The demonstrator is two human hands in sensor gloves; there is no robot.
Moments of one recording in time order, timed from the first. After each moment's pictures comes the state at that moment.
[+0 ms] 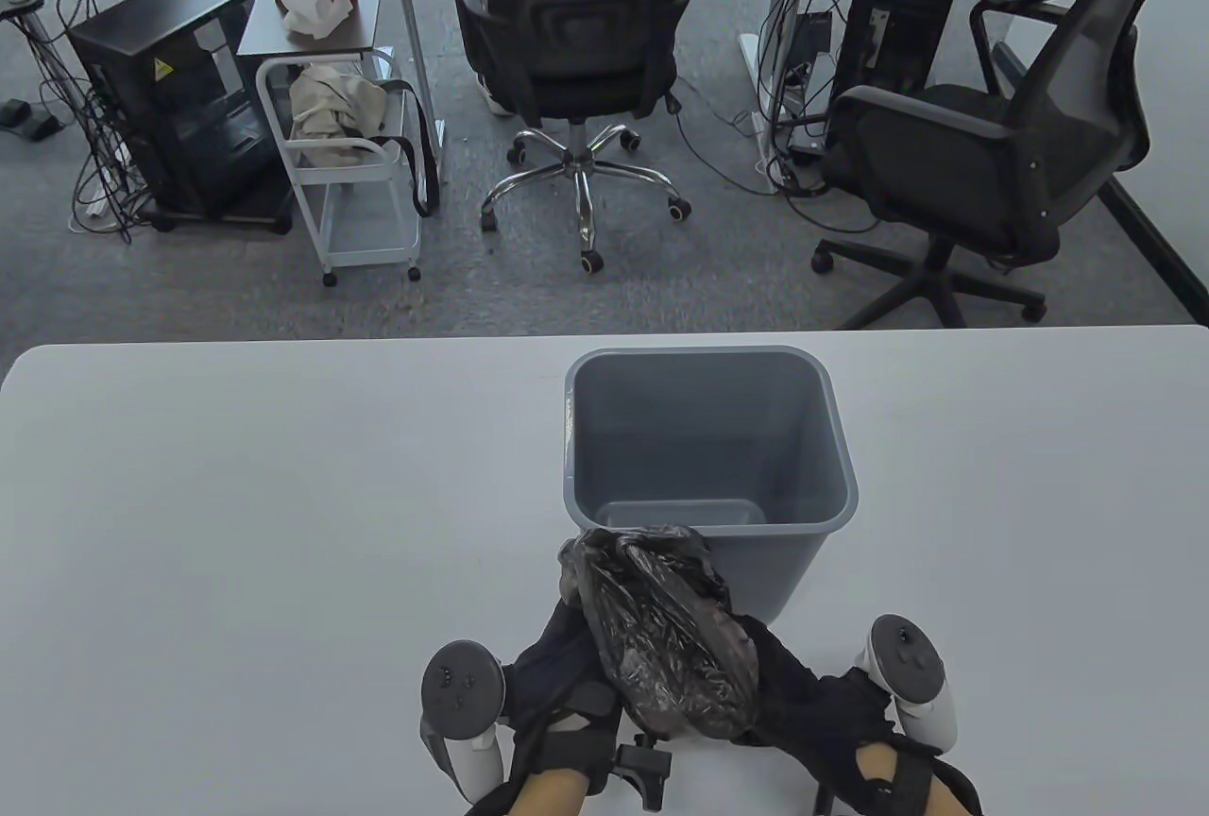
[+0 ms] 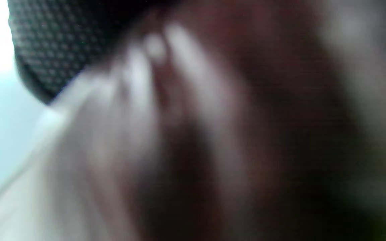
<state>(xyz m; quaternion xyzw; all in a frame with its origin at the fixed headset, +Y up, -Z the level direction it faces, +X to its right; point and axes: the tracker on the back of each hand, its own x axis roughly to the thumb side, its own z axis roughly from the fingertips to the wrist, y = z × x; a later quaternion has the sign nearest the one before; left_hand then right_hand) -0.098 -0.713 -0.250 0.04 -0.02 0.69 0.72 0.175 -0.729 -0.248 0.27 0.18 0.71 0.62</state>
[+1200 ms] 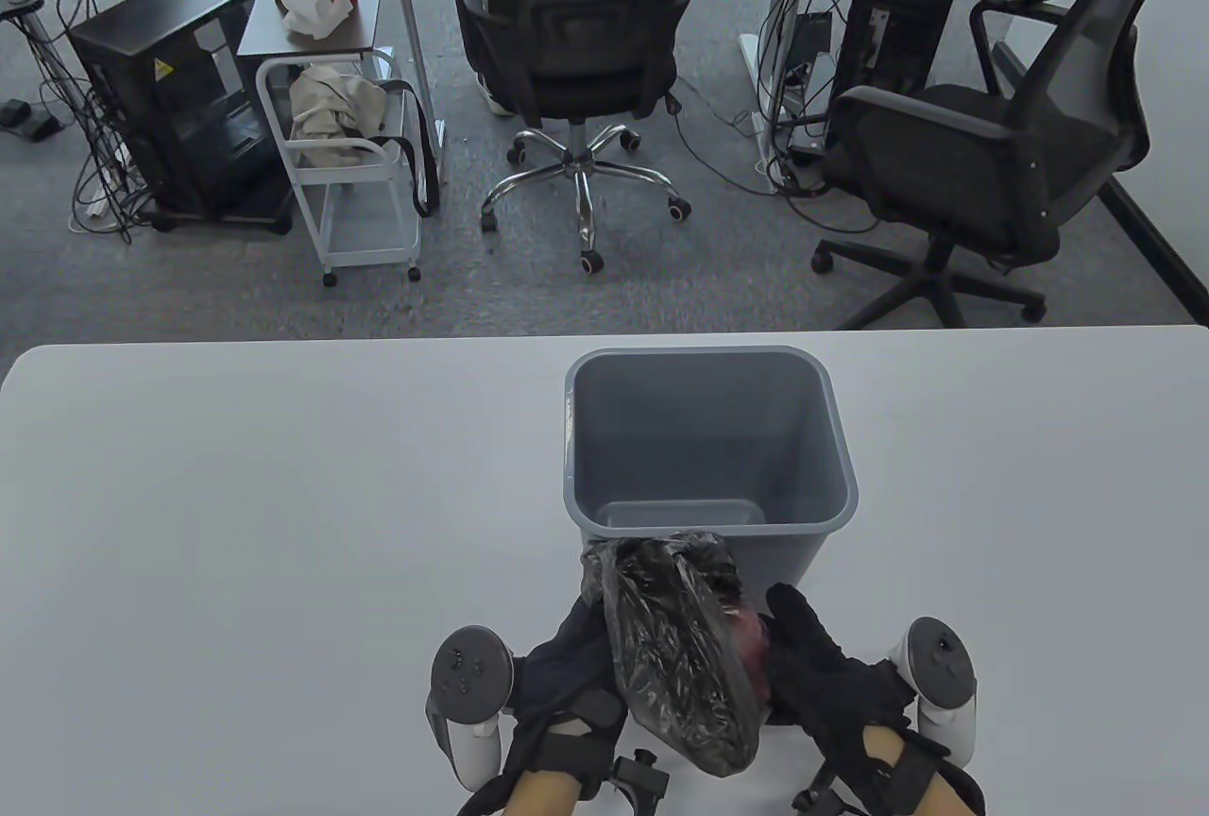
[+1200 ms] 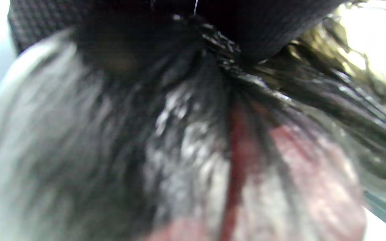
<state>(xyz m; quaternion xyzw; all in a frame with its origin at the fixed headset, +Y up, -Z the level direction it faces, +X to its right) -0.094 -0.709 -0.254 0.00 -0.08 0.67 0.73 0.196 -0.734 -0.254 0.16 0.11 0.69 0.70</state>
